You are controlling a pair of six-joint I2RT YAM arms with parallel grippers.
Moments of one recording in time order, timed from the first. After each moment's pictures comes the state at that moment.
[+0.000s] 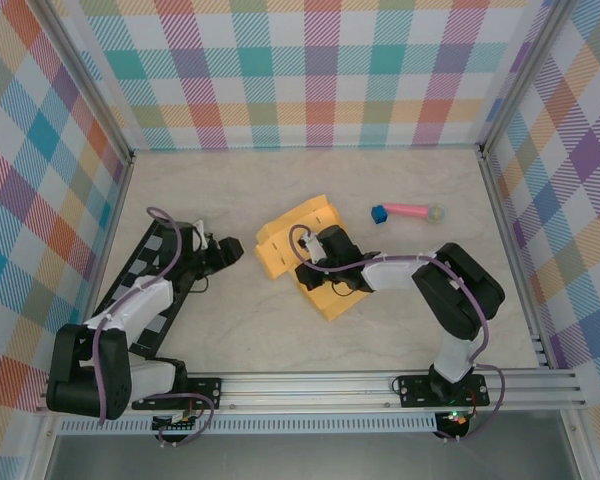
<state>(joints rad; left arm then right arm) -0.17 1.22 0.57 -0.07 0.37 -0.58 0.75 1.78 0.86 0.15 -0.30 0.31</state>
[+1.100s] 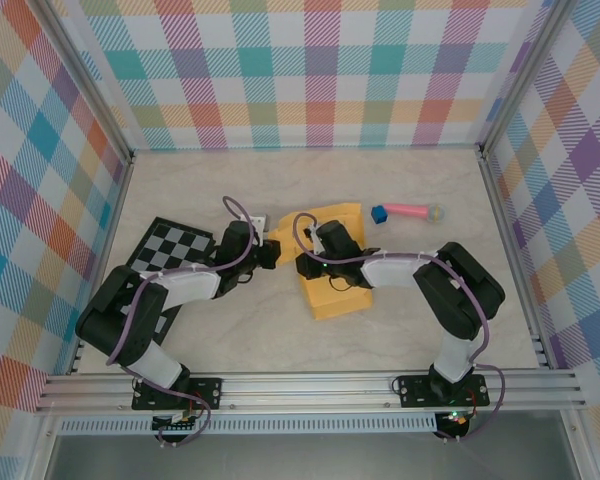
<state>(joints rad) -0.51 1.57 0.67 0.30 0.09 -0.39 0.74 1.78 0.91 0.11 -0.20 0.47</state>
